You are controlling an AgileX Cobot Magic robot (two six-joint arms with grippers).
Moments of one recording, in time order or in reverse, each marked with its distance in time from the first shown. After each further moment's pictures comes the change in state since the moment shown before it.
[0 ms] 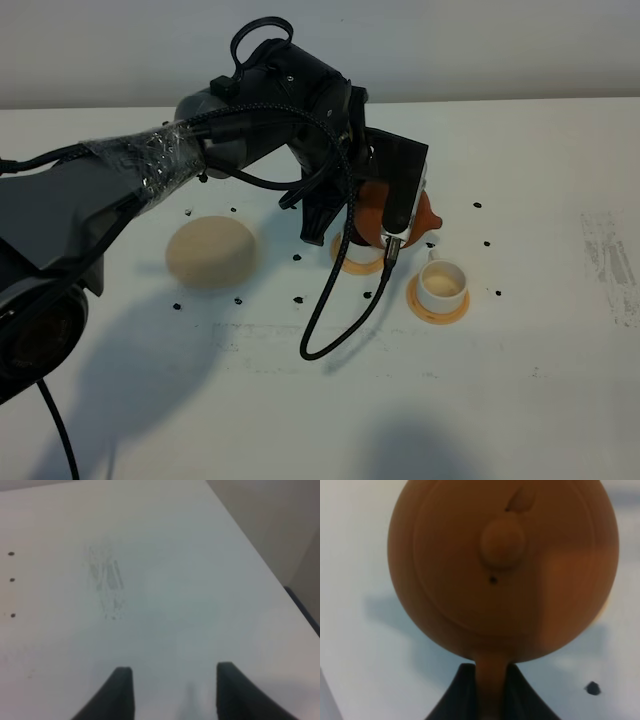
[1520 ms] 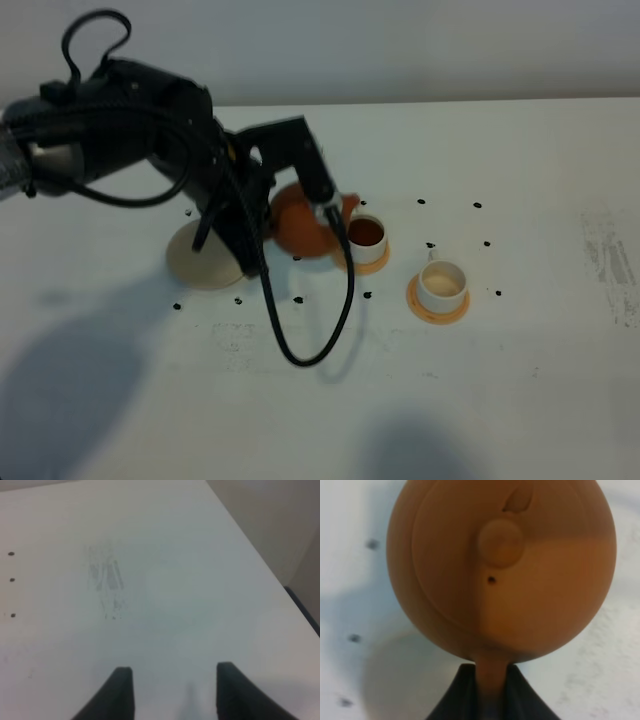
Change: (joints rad) left arm 0.141 -0.343 0.486 -0.131 -0.099 -0.445; right arm 0.000 0.000 0.000 0.000 0.000 0.006
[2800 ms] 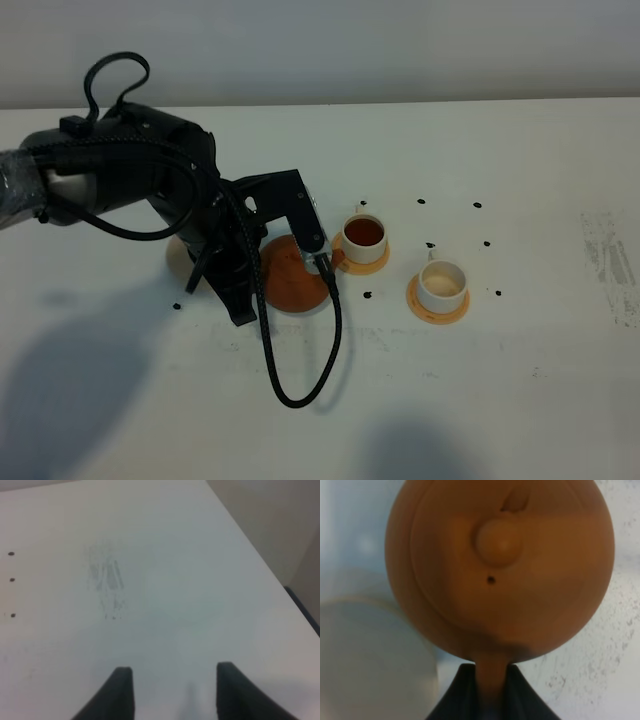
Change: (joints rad) left arm 0.000 0.022 0.134 -0.022 -0.001 0.005; right arm 0.000 0.000 0.000 0.000 0.000 -0.006
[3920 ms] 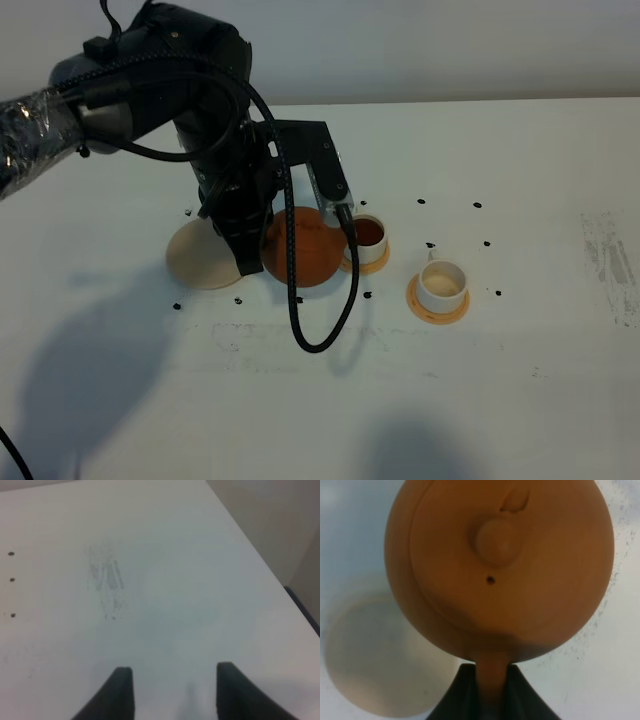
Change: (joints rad) left arm -0.025 0.101 -0.384 0.036 0.423 0.031; right arm 0.000 0.000 0.000 0.000 0.000 0.006
